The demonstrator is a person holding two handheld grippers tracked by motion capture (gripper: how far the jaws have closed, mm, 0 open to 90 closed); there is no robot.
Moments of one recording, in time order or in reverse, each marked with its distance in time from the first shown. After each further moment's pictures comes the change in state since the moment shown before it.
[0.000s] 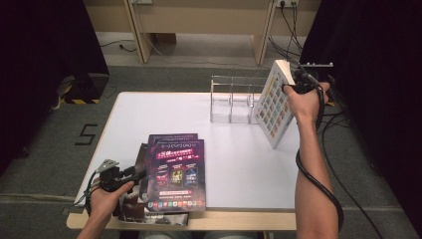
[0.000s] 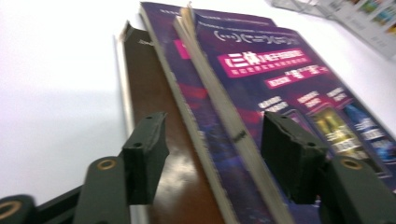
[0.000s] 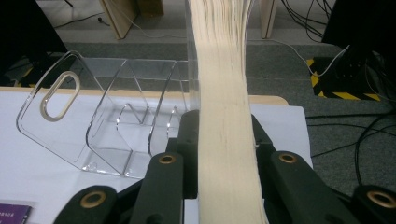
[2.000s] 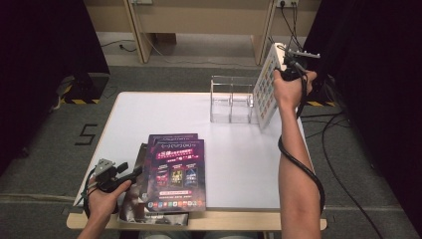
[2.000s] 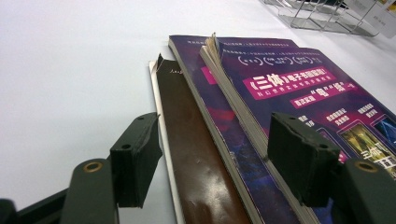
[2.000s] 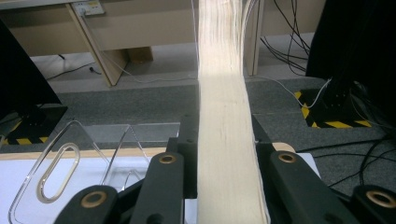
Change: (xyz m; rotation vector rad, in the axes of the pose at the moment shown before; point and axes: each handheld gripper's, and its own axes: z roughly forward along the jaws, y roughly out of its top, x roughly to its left) left arm 0.004 0.001 -0.005 -0.089 0.054 0.027; right arm 0.028 0.029 0.028 -0.173 -0.062 0.067
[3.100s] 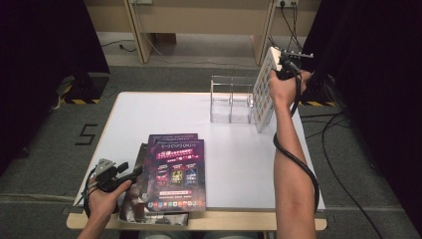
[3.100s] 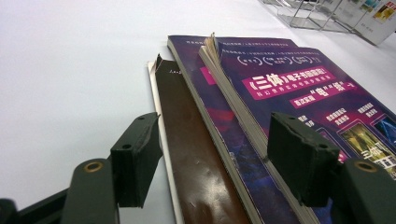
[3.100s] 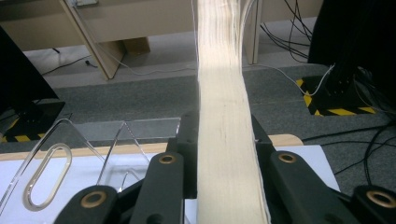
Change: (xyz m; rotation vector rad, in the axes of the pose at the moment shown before) left arm -0.001 0.000 0.001 0.002 -0.006 0.008; right arm 0.003 -0.004 0.025 0.051 -0.008 0.031
